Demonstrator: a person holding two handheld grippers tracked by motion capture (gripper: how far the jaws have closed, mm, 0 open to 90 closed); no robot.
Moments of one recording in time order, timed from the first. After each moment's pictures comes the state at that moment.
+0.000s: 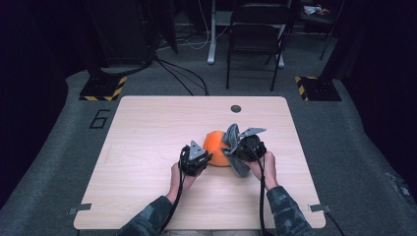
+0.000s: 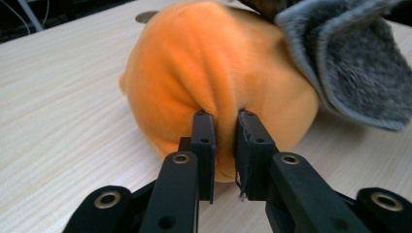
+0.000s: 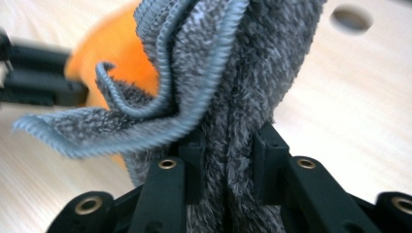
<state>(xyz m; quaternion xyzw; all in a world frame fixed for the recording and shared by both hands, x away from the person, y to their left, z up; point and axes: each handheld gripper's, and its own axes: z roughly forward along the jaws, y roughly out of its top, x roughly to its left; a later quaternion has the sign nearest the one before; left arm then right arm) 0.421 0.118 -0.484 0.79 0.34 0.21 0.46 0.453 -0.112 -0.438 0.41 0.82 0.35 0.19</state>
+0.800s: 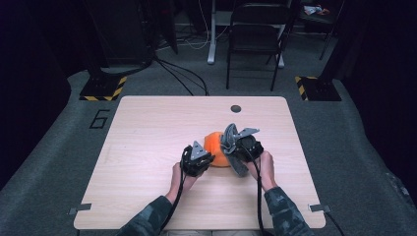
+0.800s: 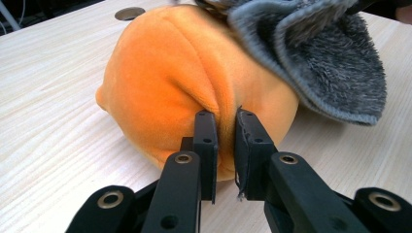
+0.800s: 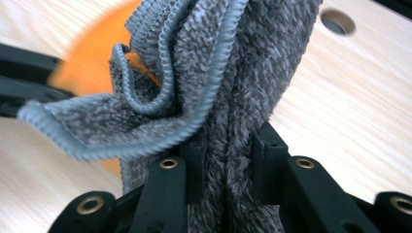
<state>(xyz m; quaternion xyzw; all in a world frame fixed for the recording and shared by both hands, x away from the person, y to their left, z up) 0.422 0.112 -0.486 0.81 0.32 0.19 0.46 0.454 -0.104 -0.446 0.41 0.83 0.30 0.22</state>
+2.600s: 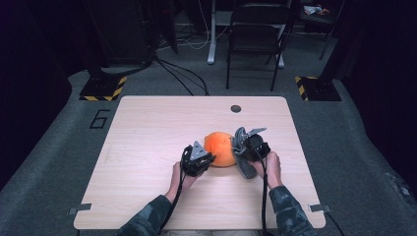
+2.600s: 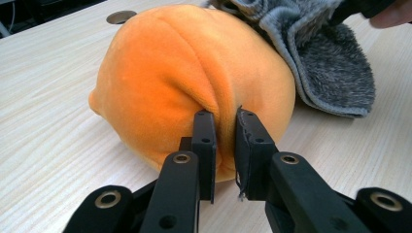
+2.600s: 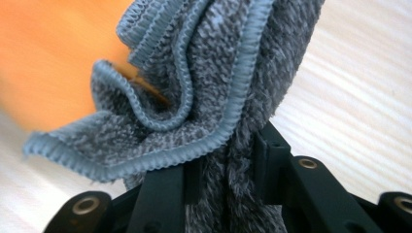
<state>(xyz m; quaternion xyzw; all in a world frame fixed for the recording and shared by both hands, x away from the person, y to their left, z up) 0.424 0.114 -0.488 0.81 0.31 0.19 0.46 0.468 -0.127 -0.461 0.45 0.83 0.26 0.18</state>
